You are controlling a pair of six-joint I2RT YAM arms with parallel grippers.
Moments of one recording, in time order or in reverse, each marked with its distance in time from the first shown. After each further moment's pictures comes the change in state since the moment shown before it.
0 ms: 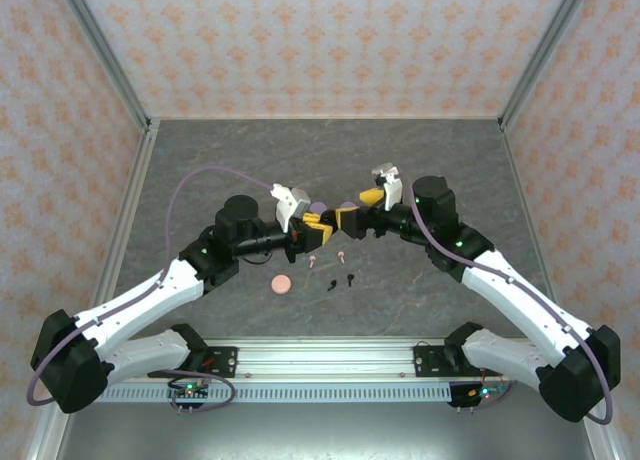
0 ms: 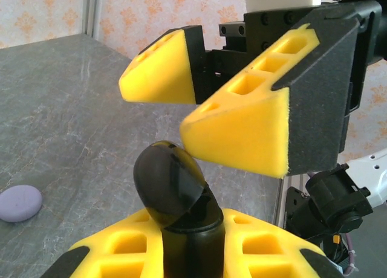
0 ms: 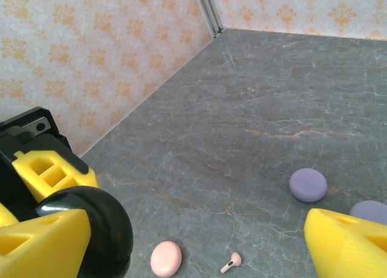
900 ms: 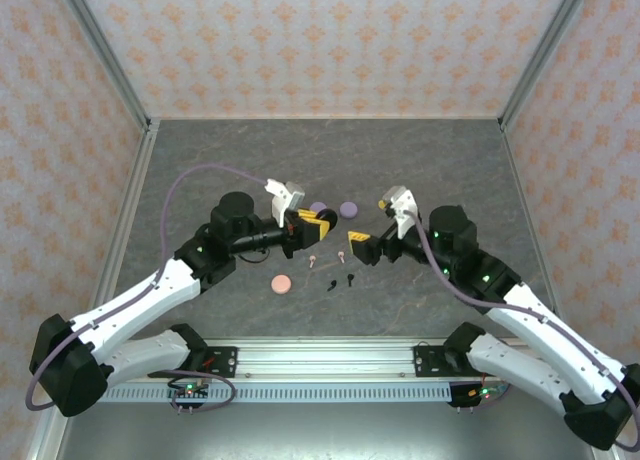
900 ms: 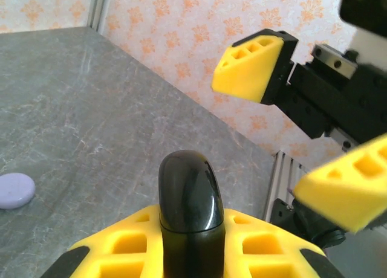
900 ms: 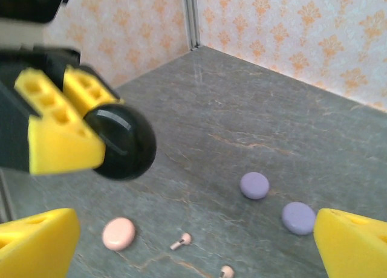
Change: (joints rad) left arm 0.021 -0.017 0.012 -0.028 0.003 -0.089; right arm 0.103 -0.260 -0.071 -0.135 0.209 -0.208
